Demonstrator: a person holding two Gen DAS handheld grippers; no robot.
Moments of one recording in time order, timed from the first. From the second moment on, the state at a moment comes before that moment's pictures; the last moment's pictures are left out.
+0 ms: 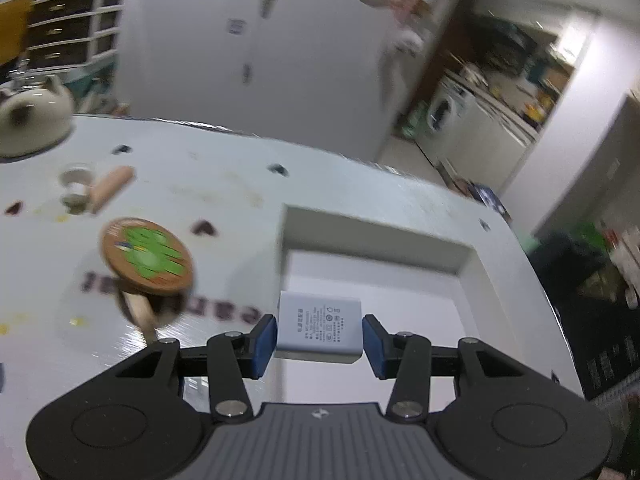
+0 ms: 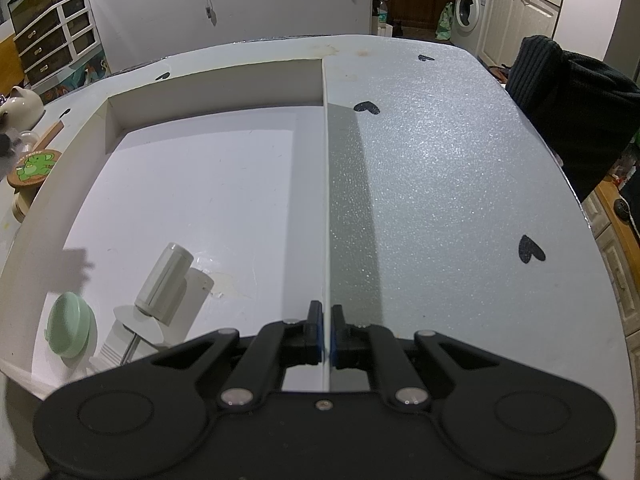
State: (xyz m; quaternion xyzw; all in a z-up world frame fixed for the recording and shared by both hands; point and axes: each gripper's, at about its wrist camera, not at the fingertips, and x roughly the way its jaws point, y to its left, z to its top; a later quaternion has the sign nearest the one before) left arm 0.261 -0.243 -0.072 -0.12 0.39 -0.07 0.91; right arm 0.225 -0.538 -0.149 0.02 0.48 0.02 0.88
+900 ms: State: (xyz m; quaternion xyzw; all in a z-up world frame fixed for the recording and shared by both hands) left arm 0.268 -0.320 -0.132 -0.03 0.49 -0.17 0.85; right arm 0.225 -0.538 -0.149 0.02 0.48 0.02 0.88
